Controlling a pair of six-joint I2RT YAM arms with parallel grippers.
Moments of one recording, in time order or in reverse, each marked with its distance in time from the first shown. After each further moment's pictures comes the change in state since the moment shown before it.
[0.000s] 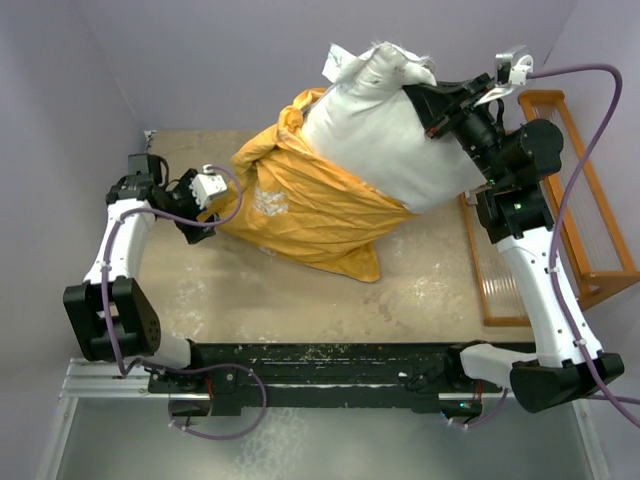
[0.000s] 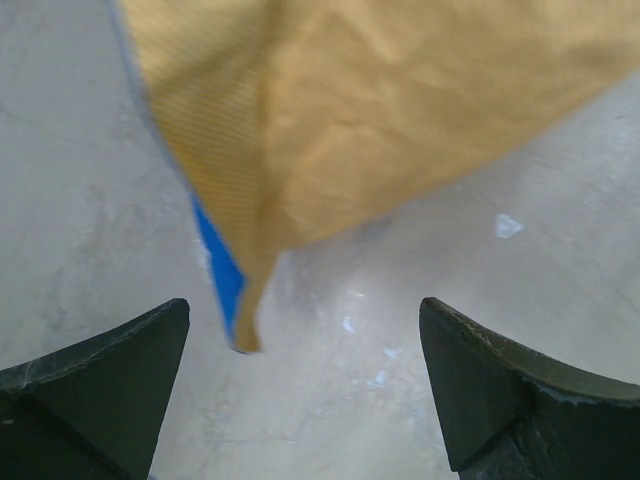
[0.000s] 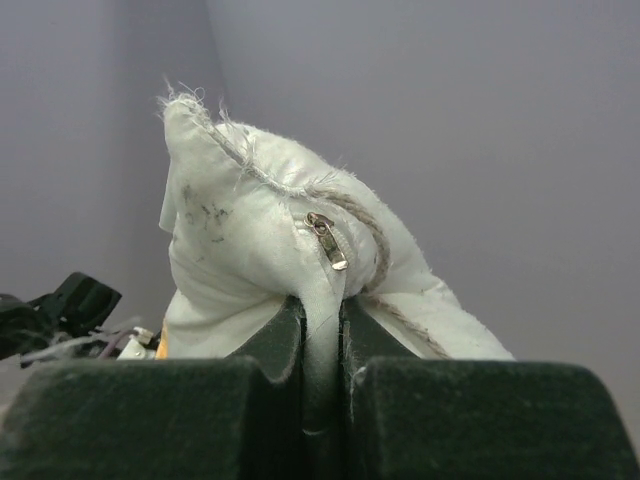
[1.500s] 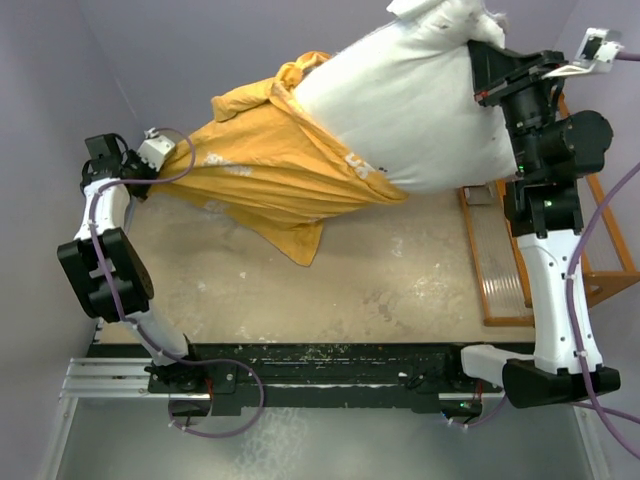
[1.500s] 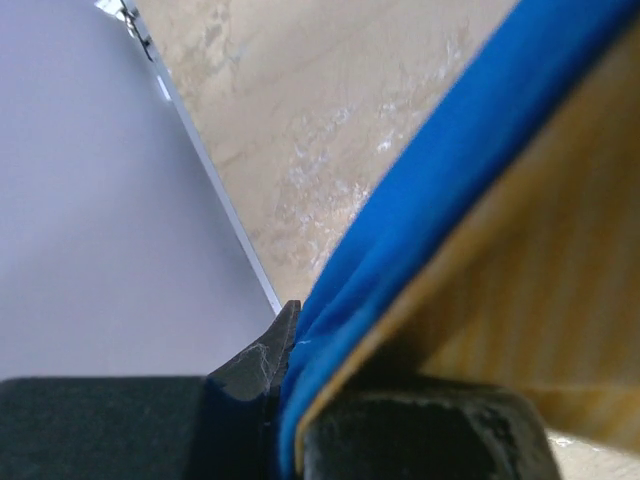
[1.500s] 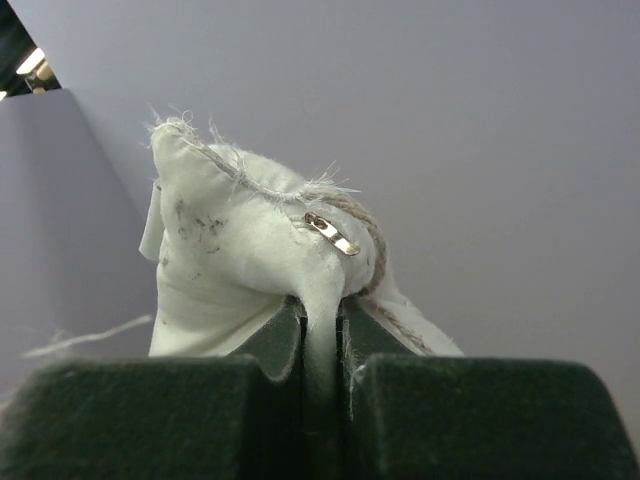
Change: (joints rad) left arm 0.232 0.314 0.234 0.393 -0.306 -0.232; right arm -0.163 0.004 0.132 -0.036 0.218 0.214
